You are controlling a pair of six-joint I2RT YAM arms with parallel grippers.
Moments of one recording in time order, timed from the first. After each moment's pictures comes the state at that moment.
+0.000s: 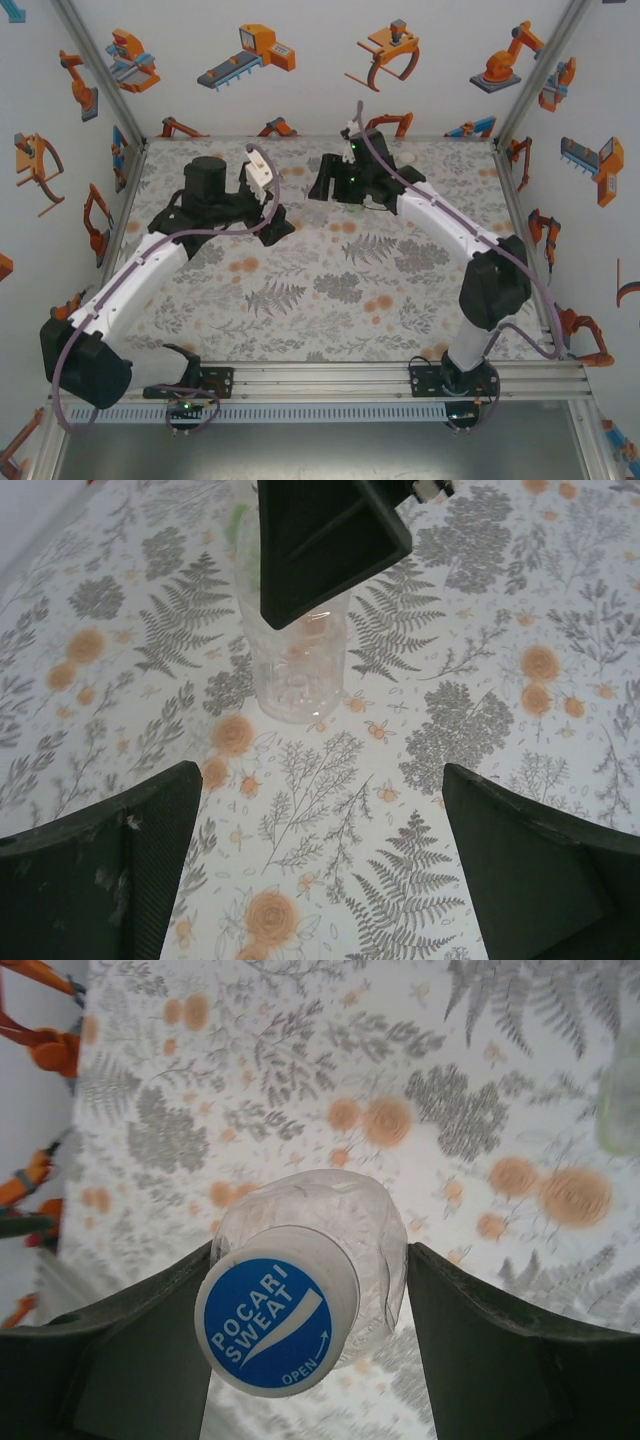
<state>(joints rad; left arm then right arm) -0.48 1.24 1.11 -0.35 0.50 0.31 0.57 1.77 1.54 -0.42 -0.22 0.49</state>
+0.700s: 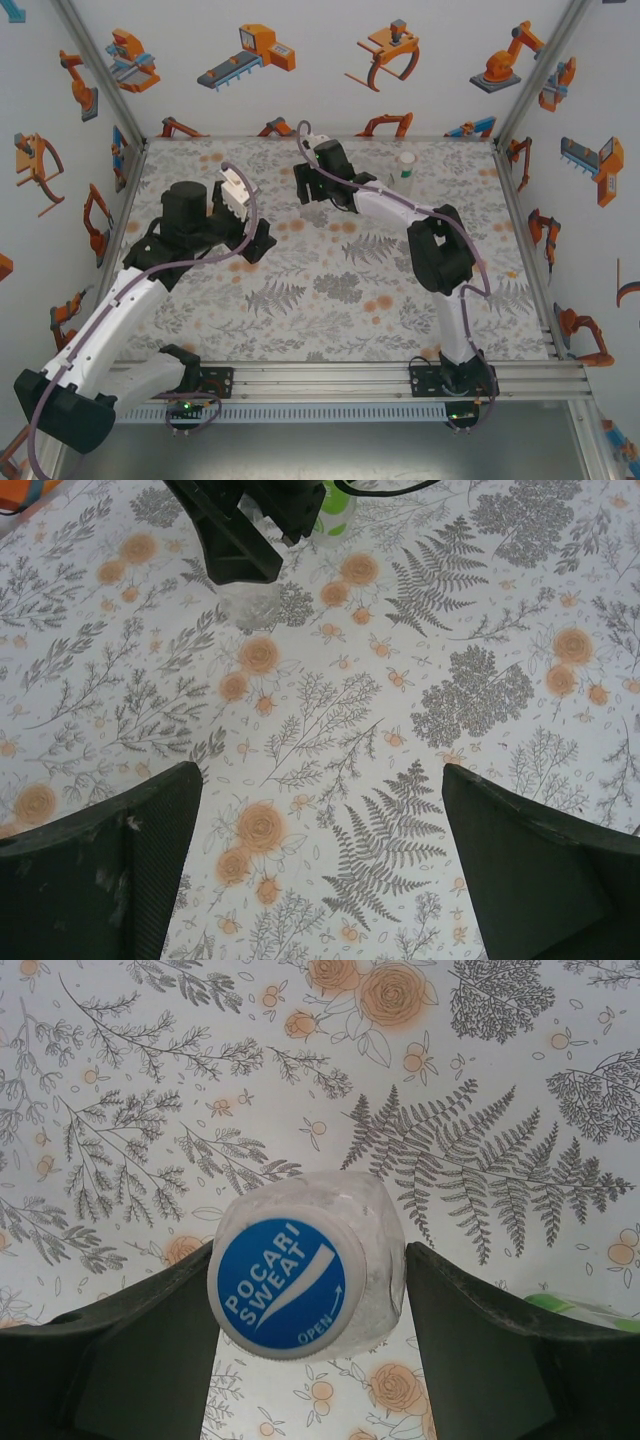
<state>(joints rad) -0.48 1.01 0.99 -0.45 0.33 0.22 0.62 2.14 1.69 -0.17 -0.01 0.16</state>
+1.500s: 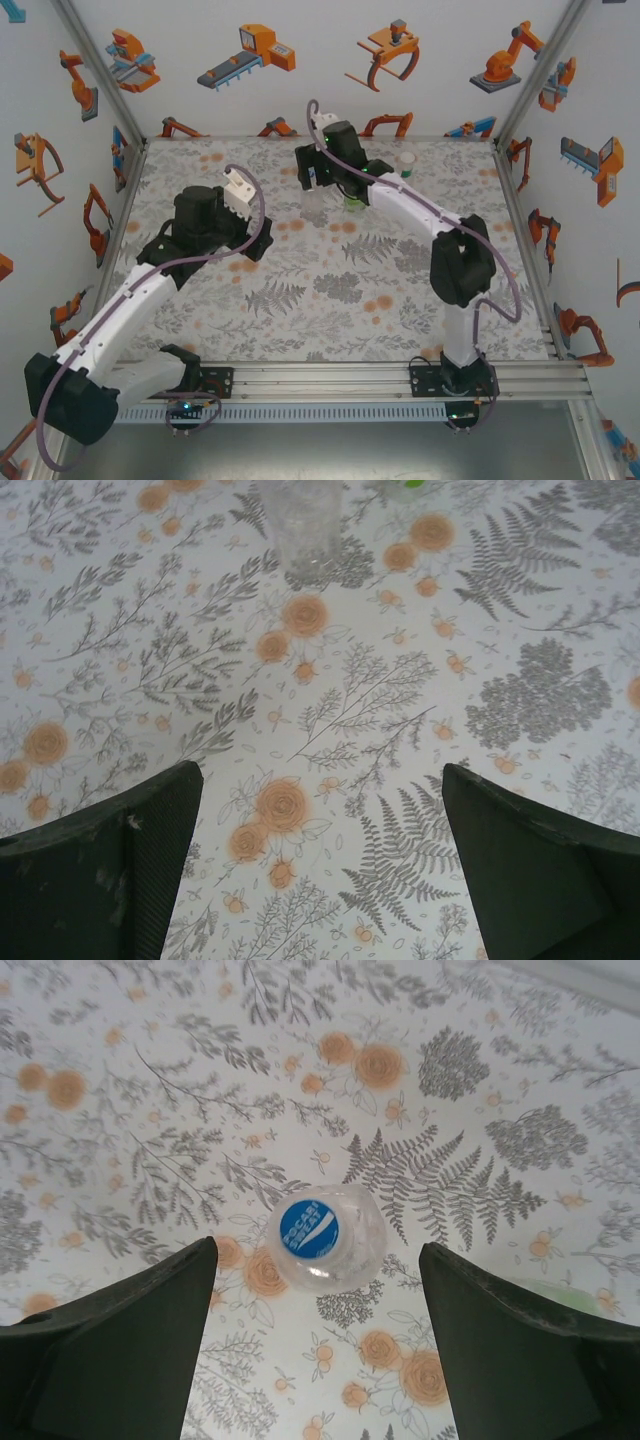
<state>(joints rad) -0.47 1.07 0.90 -0.35 0.16 0.16 0.62 1.95 1.71 -0.27 0.00 0.14</state>
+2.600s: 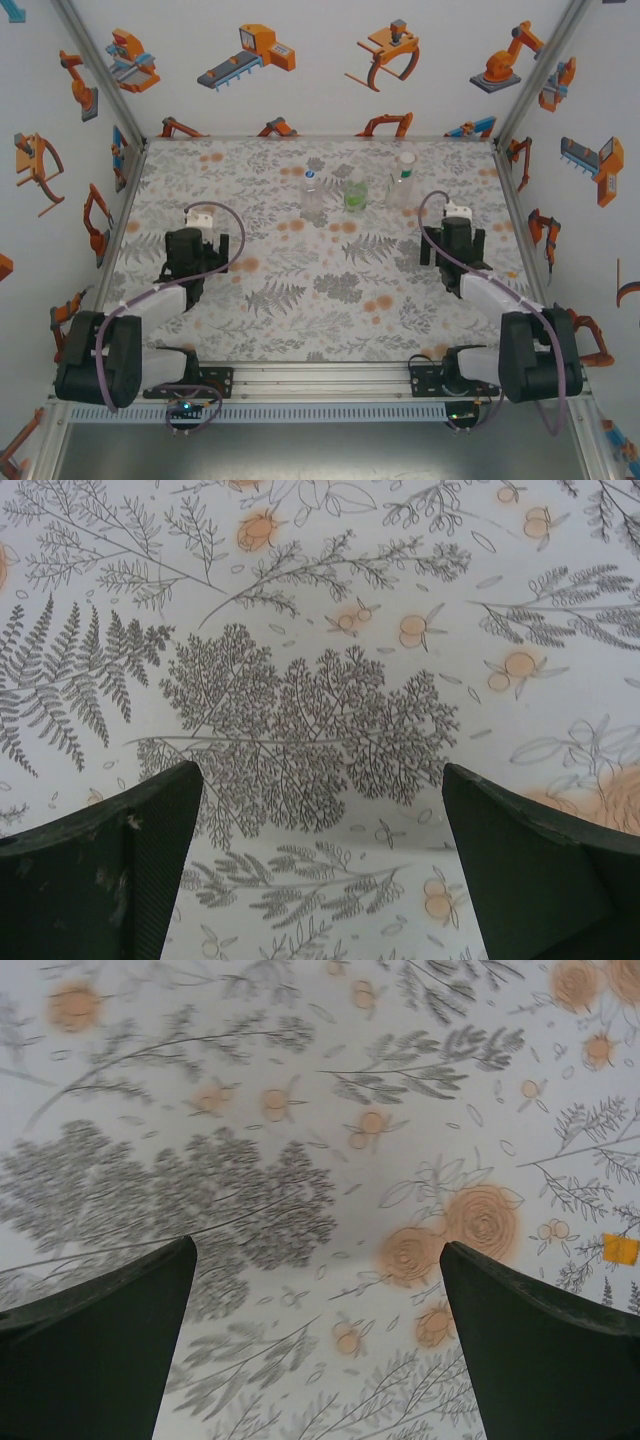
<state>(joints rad) -0.19 1.26 0.37 0.33 -0.27 0.08 0.09 1.27 0.48 0.09 0.31 0.03</state>
